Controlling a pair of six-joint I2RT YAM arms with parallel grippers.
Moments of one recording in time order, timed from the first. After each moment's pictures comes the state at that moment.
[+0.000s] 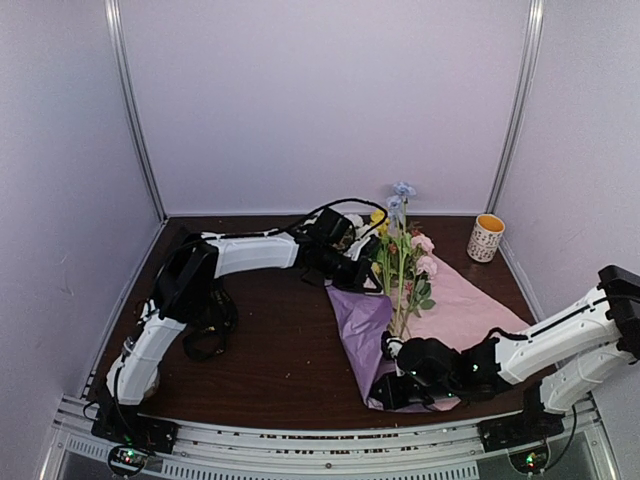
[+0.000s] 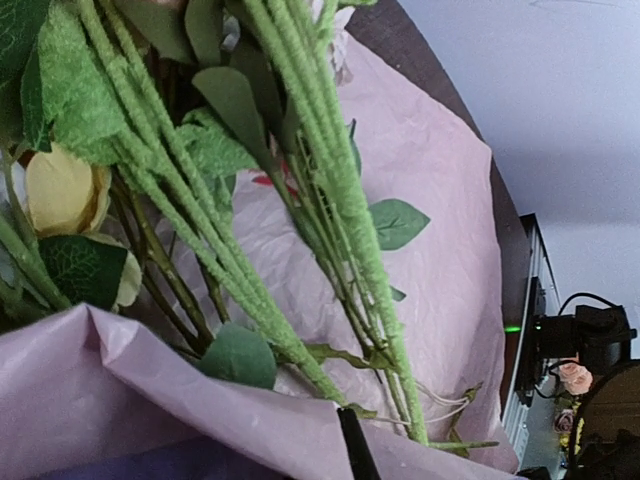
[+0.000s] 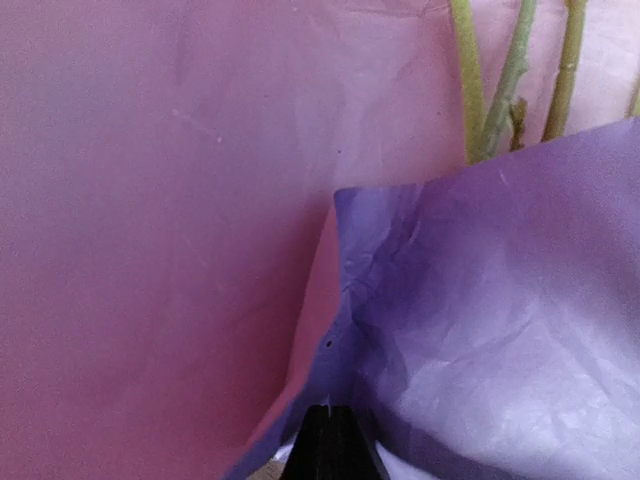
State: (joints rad) left arm -0.82 2.48 2.05 -0.34 0.66 -0.42; right arm 1.25 1.42 0.48 0.11 0.09 0.93
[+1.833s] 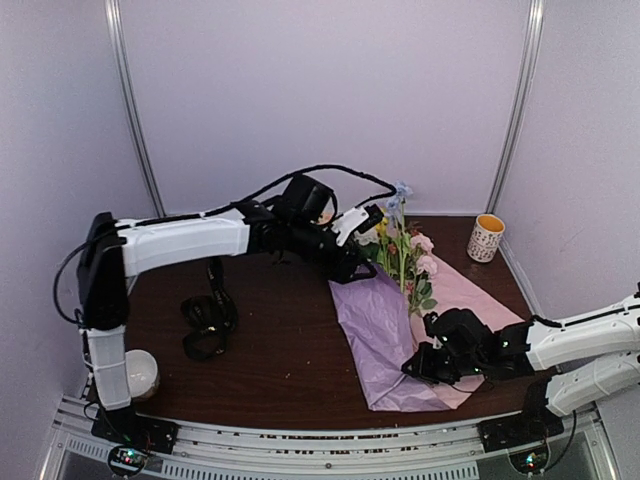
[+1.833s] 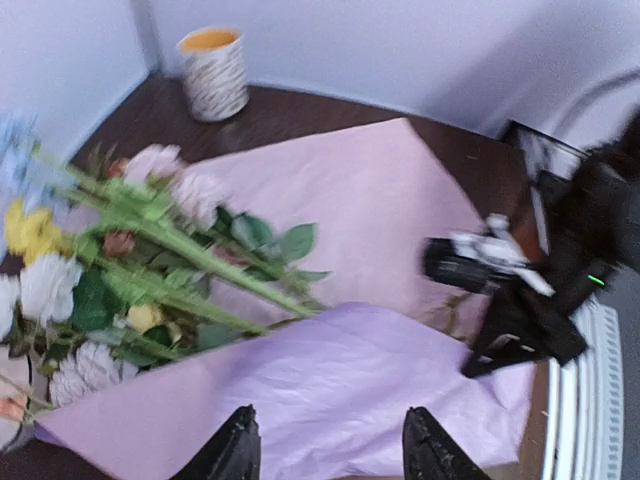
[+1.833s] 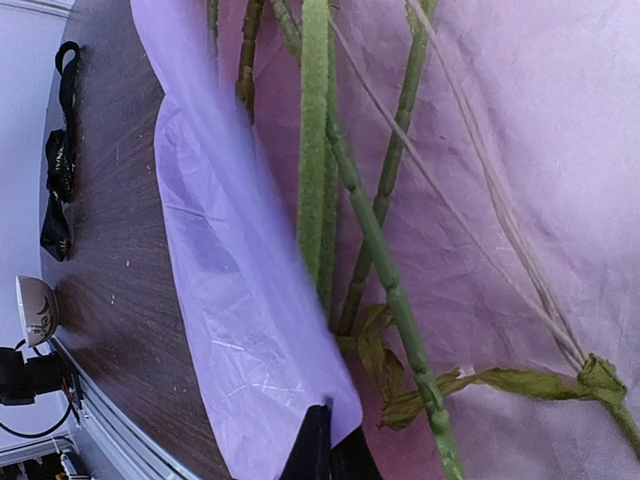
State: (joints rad) left arm -0.90 2.03 1.74 -0.36 0.40 0.11; right arm 0.99 1.16 0.38 -0.06 0.04 1.13
